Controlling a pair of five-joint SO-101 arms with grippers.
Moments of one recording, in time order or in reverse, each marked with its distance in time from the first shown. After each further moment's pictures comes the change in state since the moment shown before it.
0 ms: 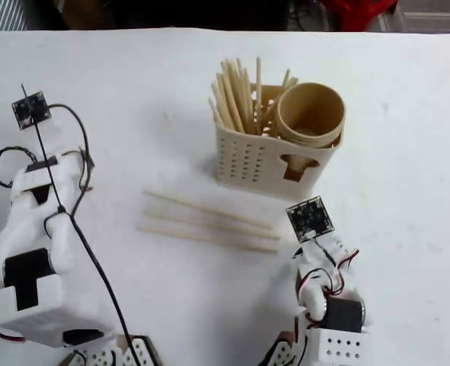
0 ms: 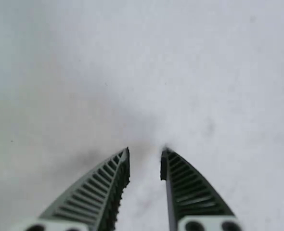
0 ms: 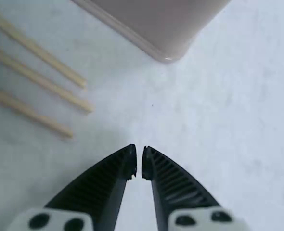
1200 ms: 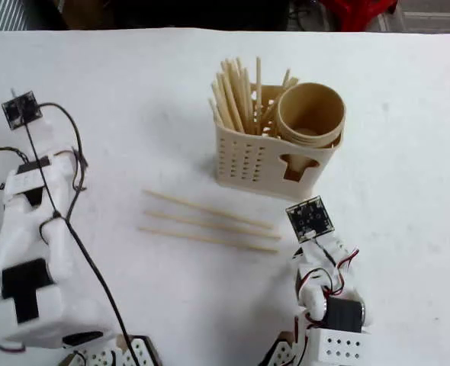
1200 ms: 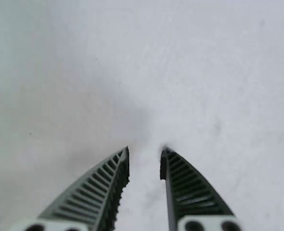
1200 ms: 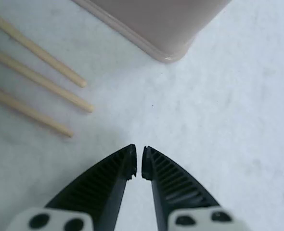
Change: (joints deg) left arm -1.7 -6.2 0.0 5.9 0.1; right arm 0.0 0.0 0.0 0.0 0.0
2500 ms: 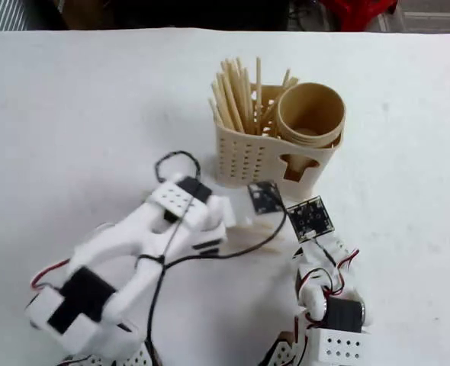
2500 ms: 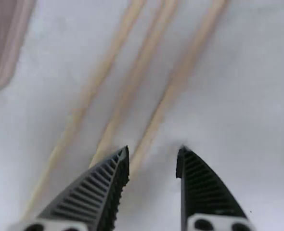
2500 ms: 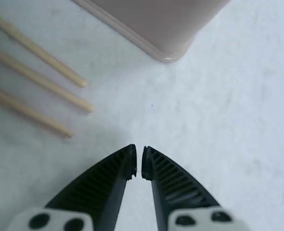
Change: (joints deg) left arm 54.6 1.4 0.7 24.5 -50.3; right arm 0.1 0.0 0.0 0.0 0.0
